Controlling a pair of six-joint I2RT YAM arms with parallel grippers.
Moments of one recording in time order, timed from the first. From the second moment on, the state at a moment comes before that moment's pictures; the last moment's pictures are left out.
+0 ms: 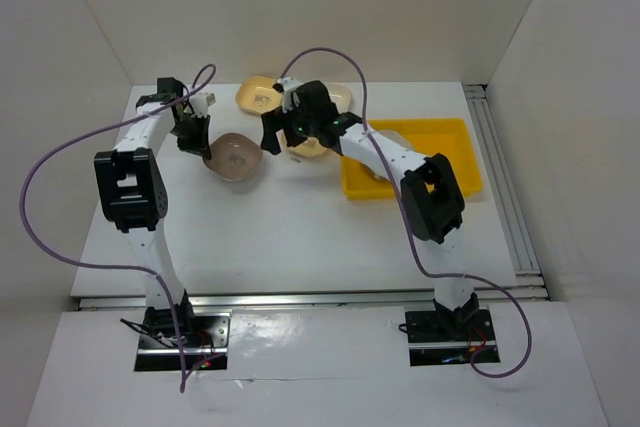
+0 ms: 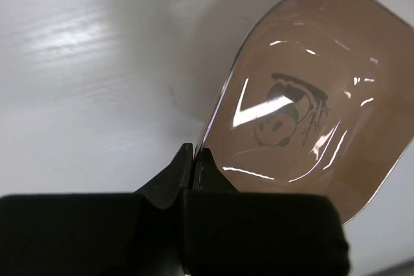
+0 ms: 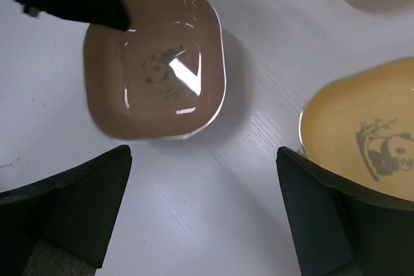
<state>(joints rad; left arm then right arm) 0.13 2.11 1.77 -0.84 0.29 0.18 0.63 2.10 1.79 -0.21 -0.28 0.14</state>
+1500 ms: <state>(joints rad) -0.22 2.32 2.16 -0.98 0.34 0.07 -0.02 1.69 1.33 -0.26 -0.40 -0.14</state>
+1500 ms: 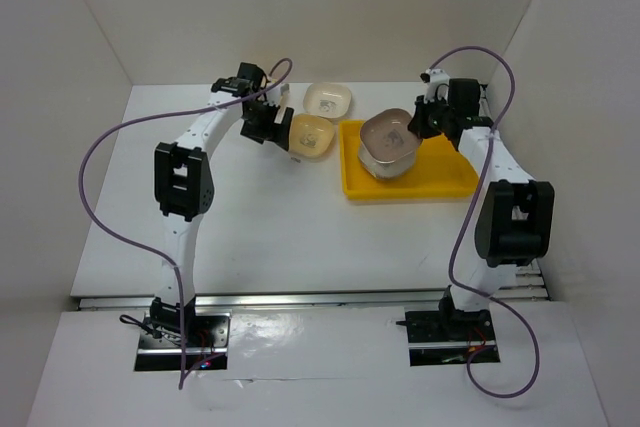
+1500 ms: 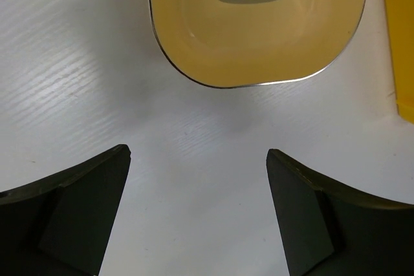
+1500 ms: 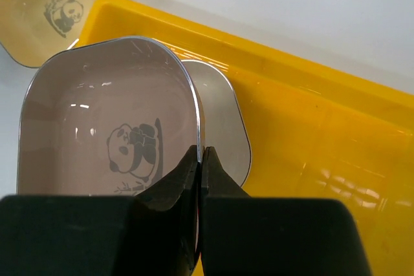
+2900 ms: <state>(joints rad) -0.22 2.36 2.09 -0.75 0.16 0.02 0.22 1.73 1.41 -0.23 -0.38 -0.01</state>
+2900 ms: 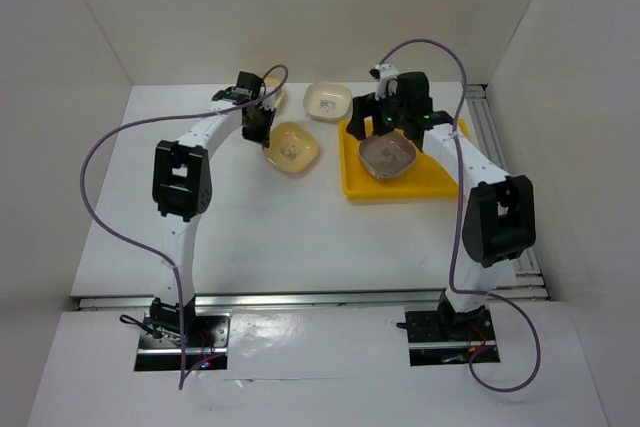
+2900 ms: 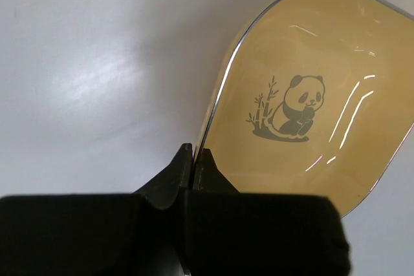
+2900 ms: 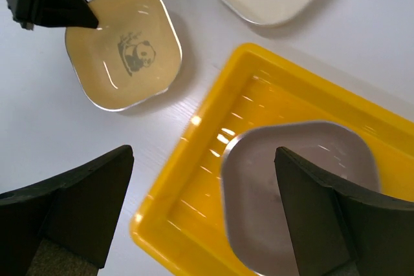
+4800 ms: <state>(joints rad) -0.26 2.34 2.36 -0.86 0.22 0.09 0.00 1.74 1.29 -0.18 -0.28 -0.09</state>
